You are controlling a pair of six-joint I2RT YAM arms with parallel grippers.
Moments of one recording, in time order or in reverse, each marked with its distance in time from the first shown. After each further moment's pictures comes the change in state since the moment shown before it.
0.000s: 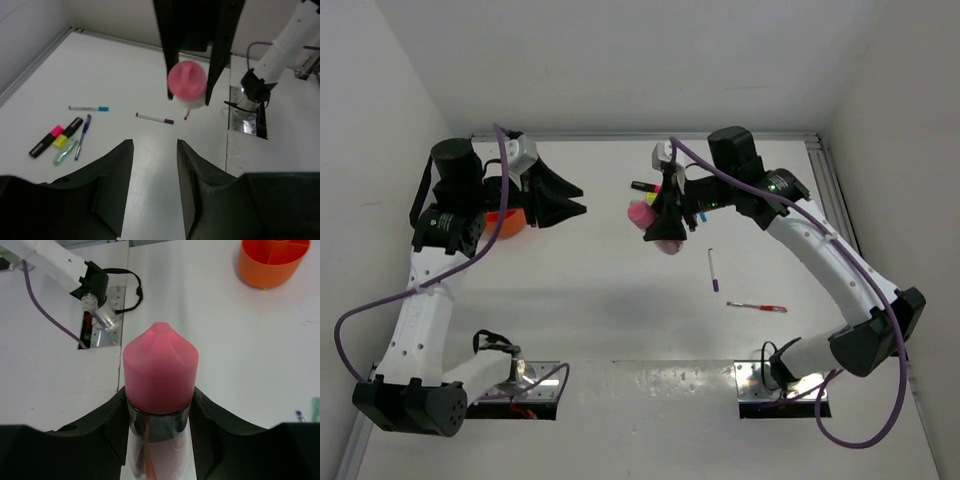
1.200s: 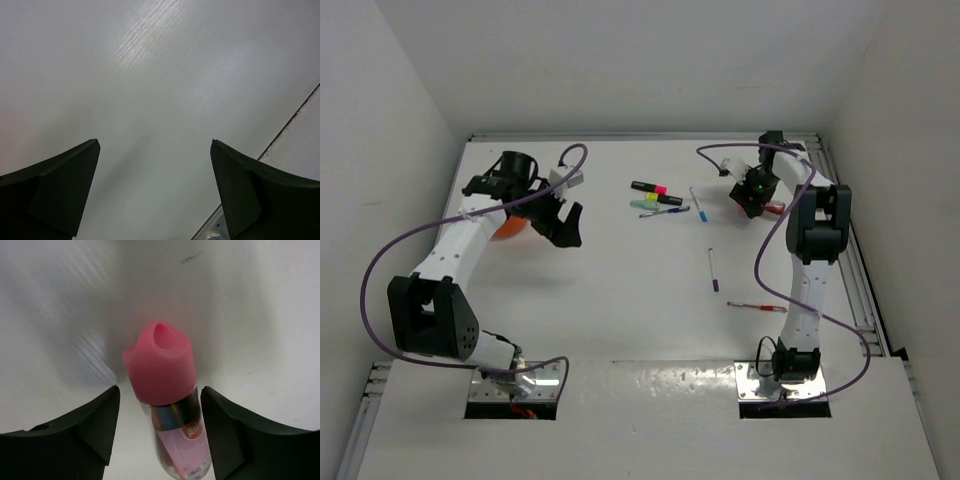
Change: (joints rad) left arm -0.065 0.388 0.001 -0.461 -0.638 0.310; right arm -0.589 0.869 0.322 -0.187 0.746 -0.682
